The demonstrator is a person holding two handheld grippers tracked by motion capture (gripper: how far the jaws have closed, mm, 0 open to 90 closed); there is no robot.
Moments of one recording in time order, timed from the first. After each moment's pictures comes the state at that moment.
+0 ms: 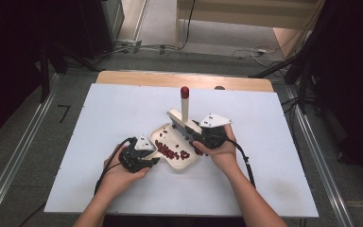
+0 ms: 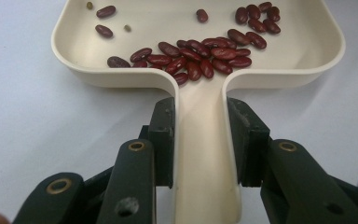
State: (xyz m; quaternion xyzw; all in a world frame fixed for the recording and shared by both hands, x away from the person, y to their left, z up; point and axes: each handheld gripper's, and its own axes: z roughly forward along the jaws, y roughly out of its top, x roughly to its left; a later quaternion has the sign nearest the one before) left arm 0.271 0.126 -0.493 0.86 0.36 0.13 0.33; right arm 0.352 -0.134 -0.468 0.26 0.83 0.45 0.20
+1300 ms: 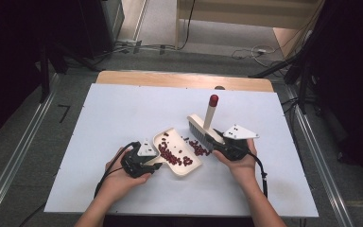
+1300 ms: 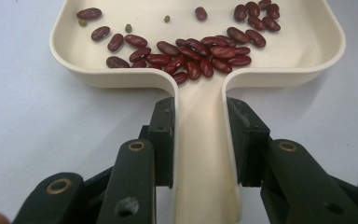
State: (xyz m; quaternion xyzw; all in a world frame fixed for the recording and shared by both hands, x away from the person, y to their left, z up) left arm 0.259 0.117 -0.493 0.88 0.33 0.12 0.33; right arm 0.322 -0.195 -0.476 0.31 0.80 0.46 0.21
